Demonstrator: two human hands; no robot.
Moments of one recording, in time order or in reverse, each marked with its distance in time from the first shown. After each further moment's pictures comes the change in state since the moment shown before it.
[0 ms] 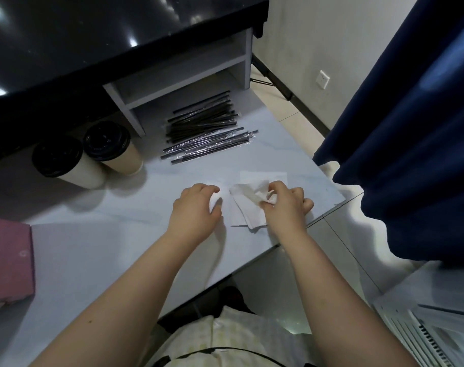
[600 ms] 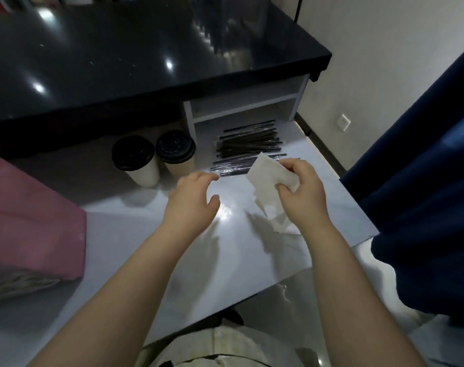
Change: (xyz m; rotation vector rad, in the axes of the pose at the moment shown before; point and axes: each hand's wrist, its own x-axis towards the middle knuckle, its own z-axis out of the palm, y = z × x) left_hand -0.029 -0.070 -0.091 -0.143 0.250 0.002; right_hand -0.033 -0.130 -0.019 0.270 0.036 -0.542
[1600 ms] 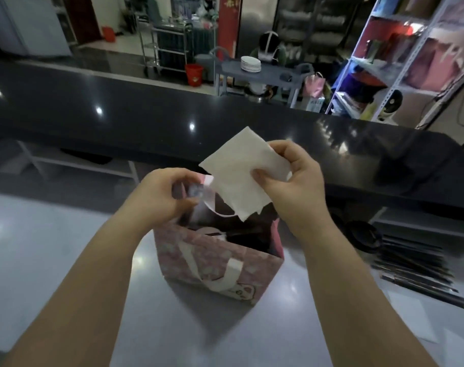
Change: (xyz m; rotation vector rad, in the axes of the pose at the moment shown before) left_hand -0.163 -0.294 -0.318 -0.174 0.447 -0.210; right_hand -0.069 -0.367 0.266 0.530 -0.492 -0.530
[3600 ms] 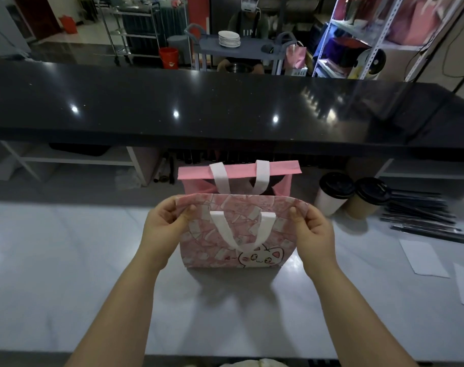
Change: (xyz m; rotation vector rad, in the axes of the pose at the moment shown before) left_hand -0.070 -0.076 0.054 -0.922 0.070 -0.198; right_hand -0.132 0.117 0.021 0.145 0.380 0.426
